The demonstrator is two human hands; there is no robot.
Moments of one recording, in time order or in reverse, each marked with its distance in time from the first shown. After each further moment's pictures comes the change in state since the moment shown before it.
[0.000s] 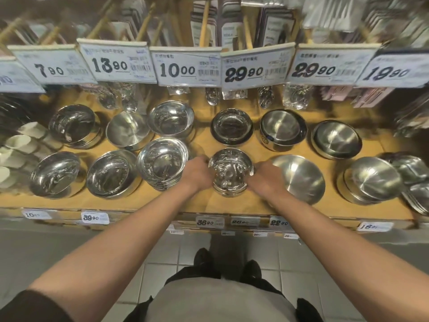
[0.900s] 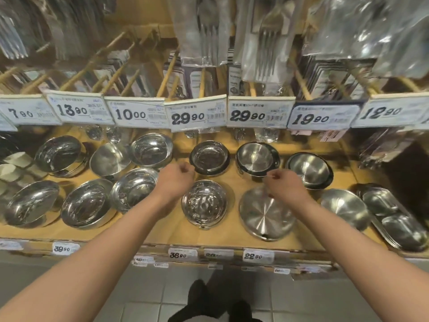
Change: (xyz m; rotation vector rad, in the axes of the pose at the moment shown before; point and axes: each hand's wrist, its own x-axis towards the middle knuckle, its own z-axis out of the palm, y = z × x) left_hand -0.004 0.055 -0.019 -0.222 0.241 0.067; right_hand 0.028 0.056 -0.108 0.212 0.088 -0.041
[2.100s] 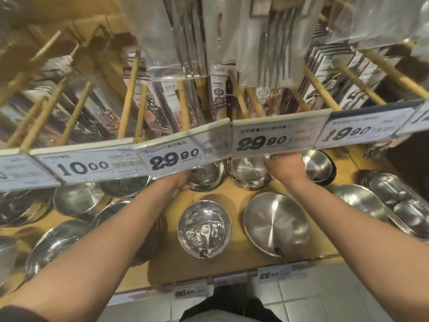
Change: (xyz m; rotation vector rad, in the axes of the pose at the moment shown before) left_hand 0.118 0.014 0.039 -0.088 -0.258 -0.248; right_hand 0.091 -0.013 0.012 -0.174 0.293 0.157
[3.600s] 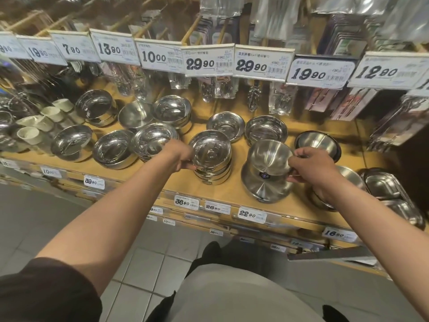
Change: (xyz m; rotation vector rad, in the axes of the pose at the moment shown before) left_hand -0.133 -0.075 0.002 -0.213 0.124 -0.207; right_hand -0.088 0.083 -0.076 0.450 -0.405 -0.080
